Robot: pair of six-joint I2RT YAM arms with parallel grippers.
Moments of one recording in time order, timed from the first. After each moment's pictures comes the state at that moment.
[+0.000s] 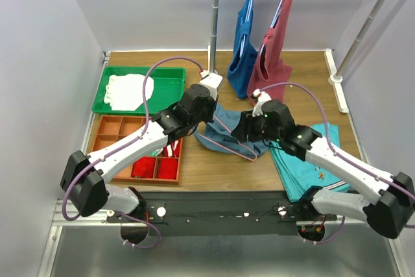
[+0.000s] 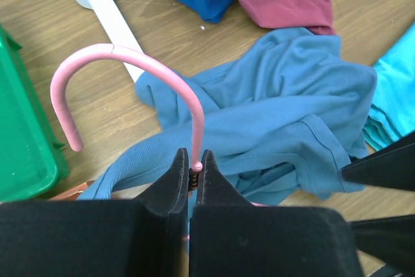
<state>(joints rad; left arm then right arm) -0.80 1.36 1.10 -0.23 -0.18 -0.21 0.72 1.15 0.83 -0.27 -0.12 0.44</state>
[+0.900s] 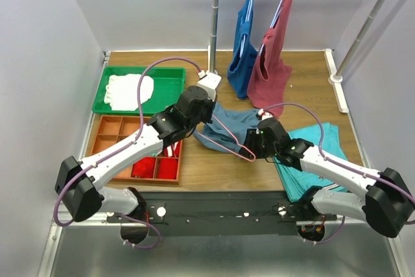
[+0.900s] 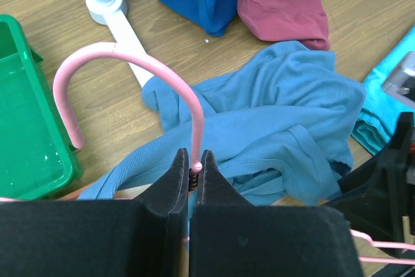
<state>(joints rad) -0.83 1.30 1.10 -0.24 -0.25 -0.19 0.72 1.12 0.59 -0.27 0.01 0.64</state>
